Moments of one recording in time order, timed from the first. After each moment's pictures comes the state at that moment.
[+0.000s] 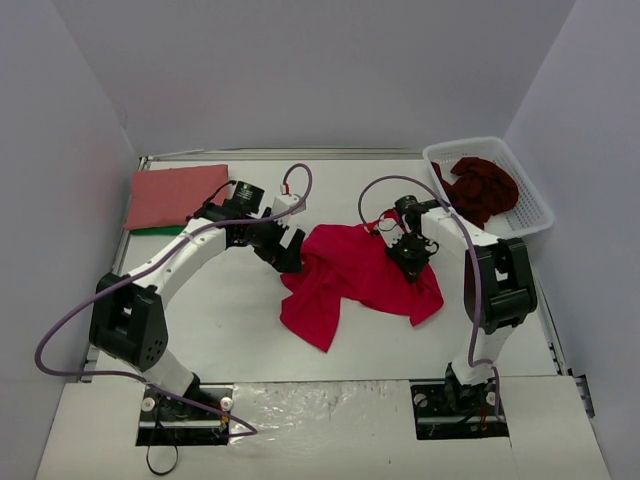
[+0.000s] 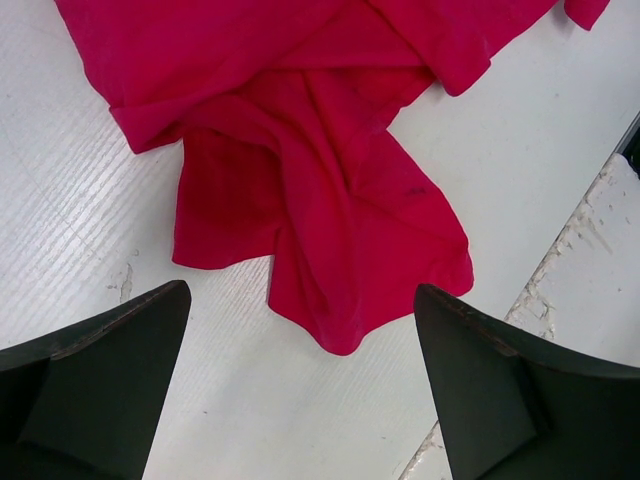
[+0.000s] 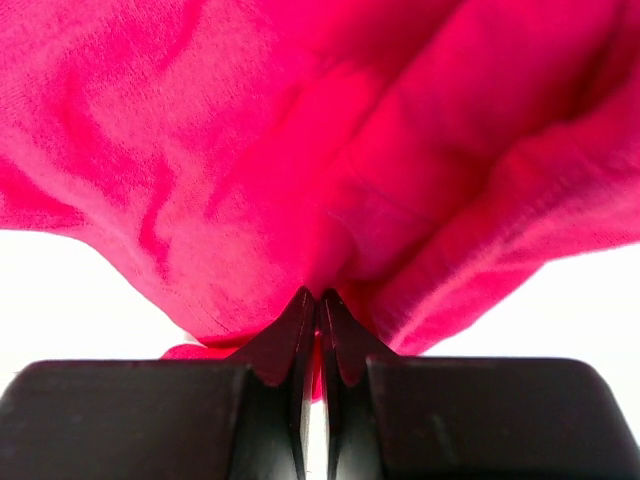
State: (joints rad) left arm -0.43 1.58 1.28 -0.69 0.59 0.17; right arm 0.27 1.81 1.21 -0.92 -0.08 -0.50
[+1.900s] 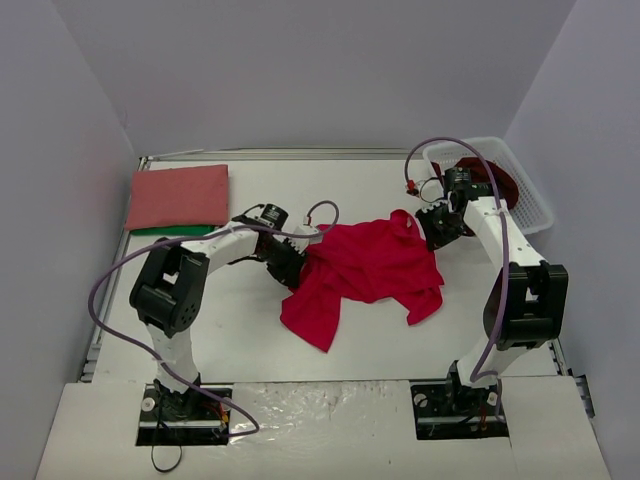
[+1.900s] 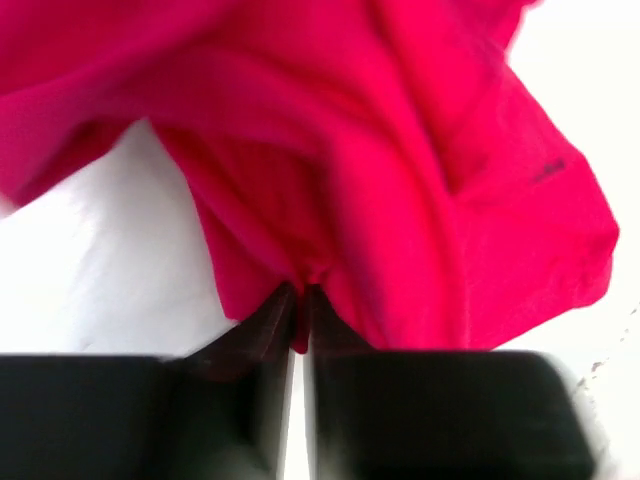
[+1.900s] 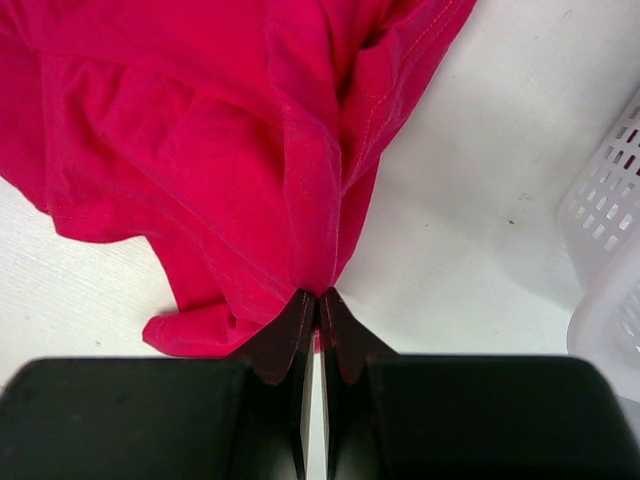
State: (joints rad) left arm -0.48 1.86 1.24 -0.60 0.56 0.33; right arm 0.04 1.65 1.33 -0.92 -0.21 -0.47
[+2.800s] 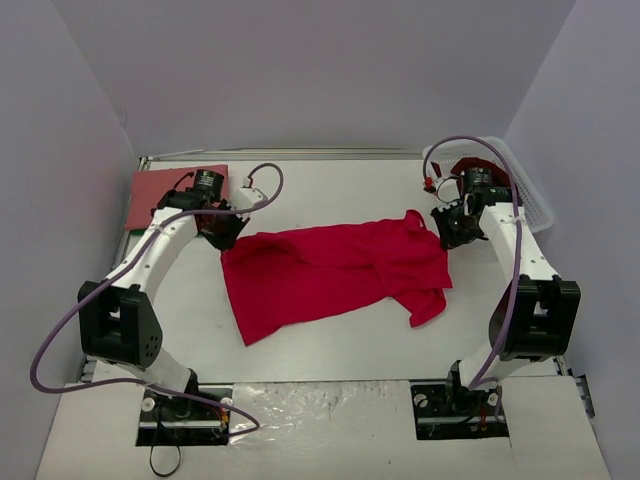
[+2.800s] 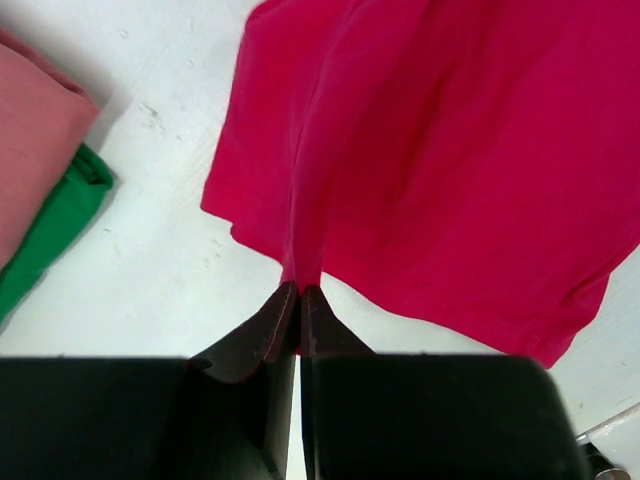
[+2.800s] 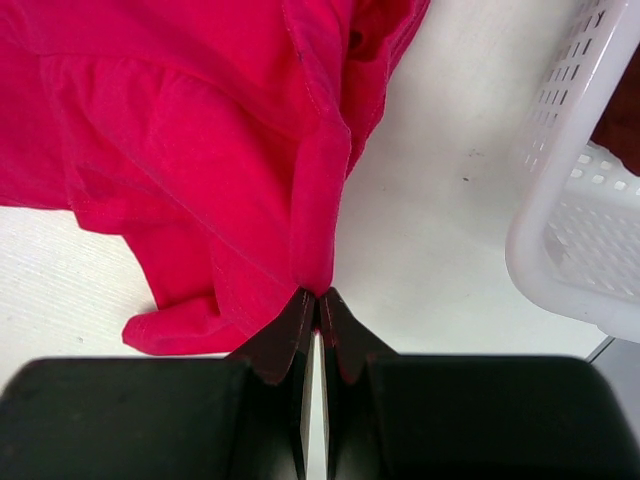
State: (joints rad) left arm -0.21 1.56 1.38 -0.90 0.24 0.54; right arm -0.04 1.57 1.30 -0.91 -0.20 -0.47
